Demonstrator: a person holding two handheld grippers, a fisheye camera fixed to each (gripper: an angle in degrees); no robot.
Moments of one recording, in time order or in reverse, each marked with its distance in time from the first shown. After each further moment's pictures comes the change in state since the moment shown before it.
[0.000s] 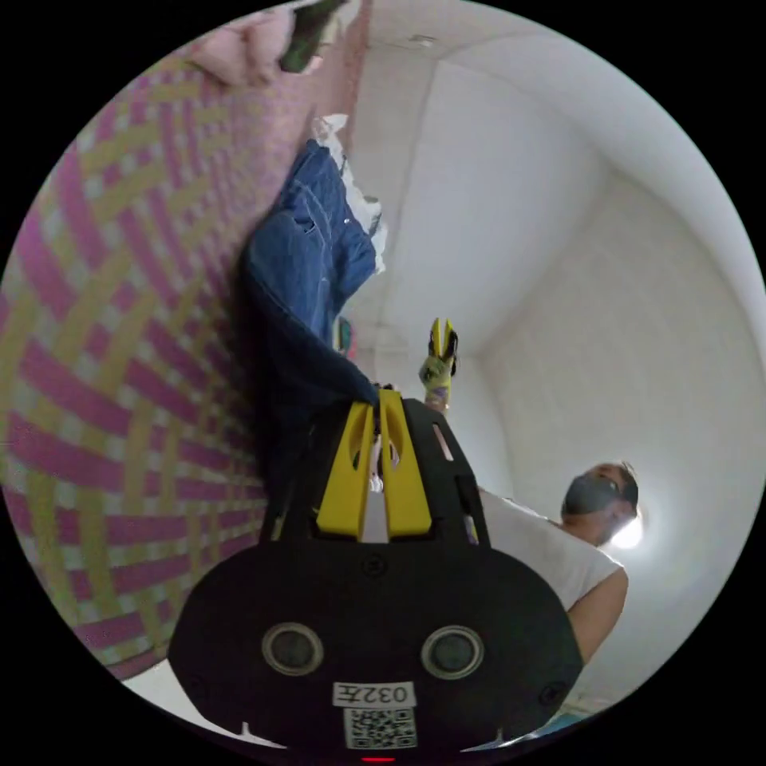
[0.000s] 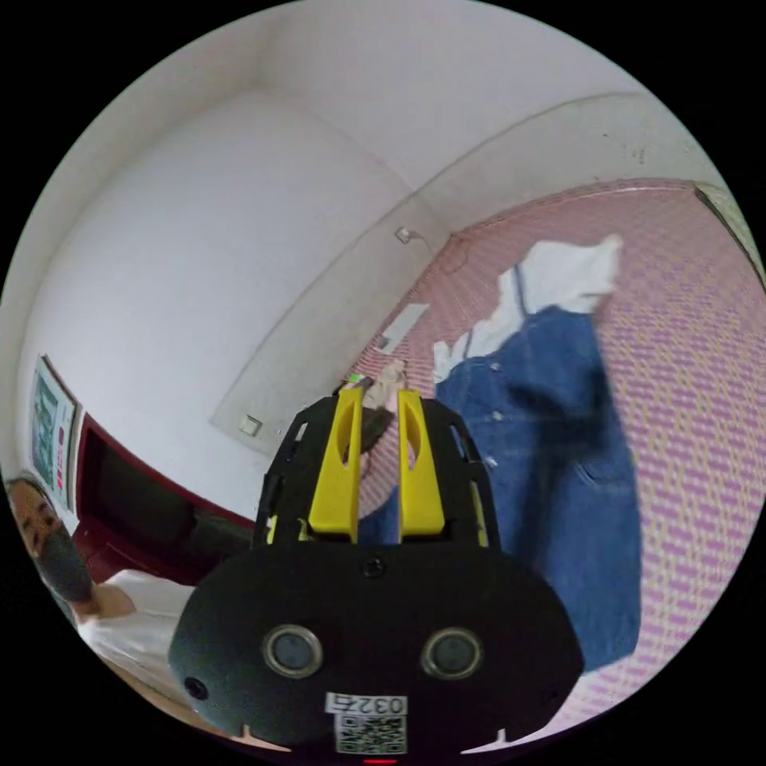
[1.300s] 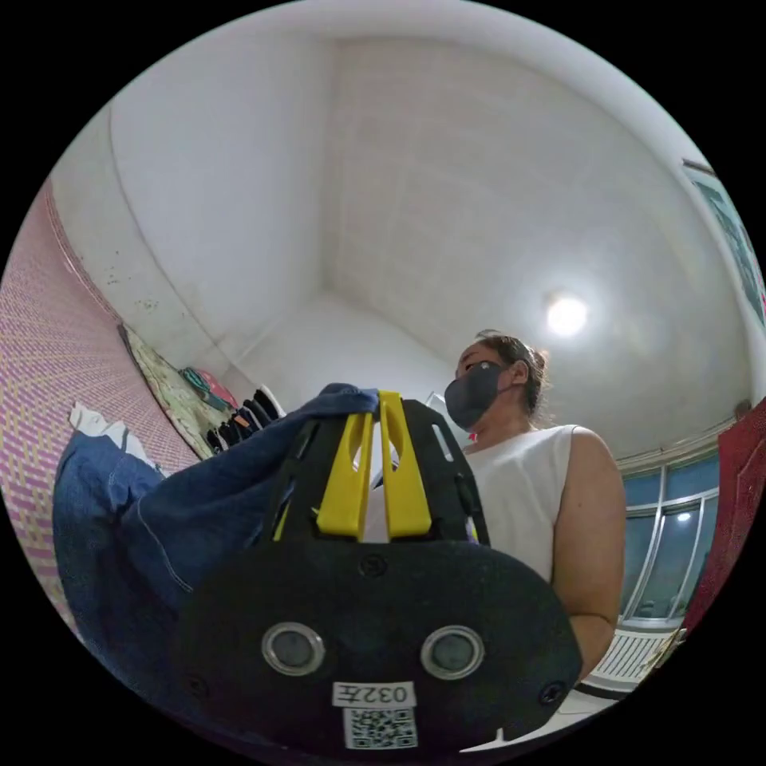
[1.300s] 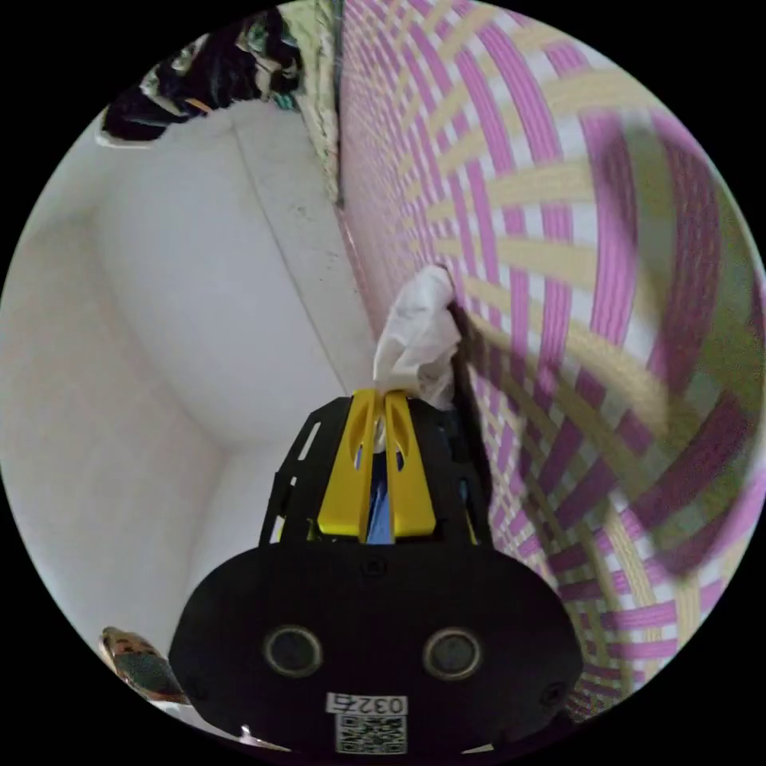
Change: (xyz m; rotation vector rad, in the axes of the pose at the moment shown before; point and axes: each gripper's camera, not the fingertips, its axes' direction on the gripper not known) left arm 0.383 -0.030 0.180 -0.198 0.348 0.770; right arm 0.212 0.642 -0.249 0.789 -0.312 1.079
